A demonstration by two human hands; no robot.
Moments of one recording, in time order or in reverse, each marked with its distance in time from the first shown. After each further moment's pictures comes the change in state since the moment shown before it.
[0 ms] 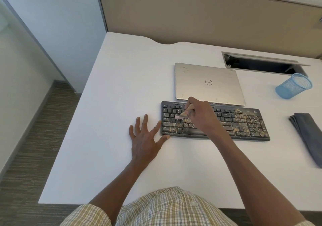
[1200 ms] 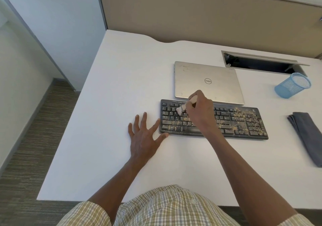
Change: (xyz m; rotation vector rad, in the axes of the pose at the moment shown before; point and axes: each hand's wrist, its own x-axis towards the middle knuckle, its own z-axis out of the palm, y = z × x) left_hand 0.000 0.001 -0.003 -0.021 -0.007 -0.008; right_hand 0.004 -0.004 0.012 0.126 0.230 0.220
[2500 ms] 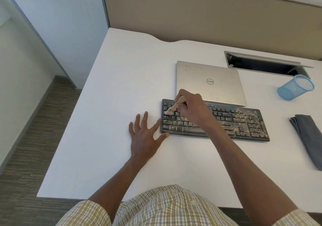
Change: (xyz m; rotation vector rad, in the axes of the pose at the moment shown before) left_hand -0.001 -0.001 0.002 0.006 0.029 0.007; right_hand 0.010 -0.026 -0.007 -0.040 -0.324 -0.306
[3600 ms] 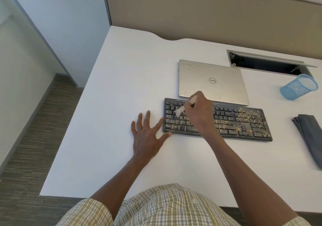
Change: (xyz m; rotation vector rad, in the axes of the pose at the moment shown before) left_hand 0.001 0.000 -0.002 0.000 -0.025 -0.004; right_hand -0.008 0.007 0.025 0.042 0.328 0.357
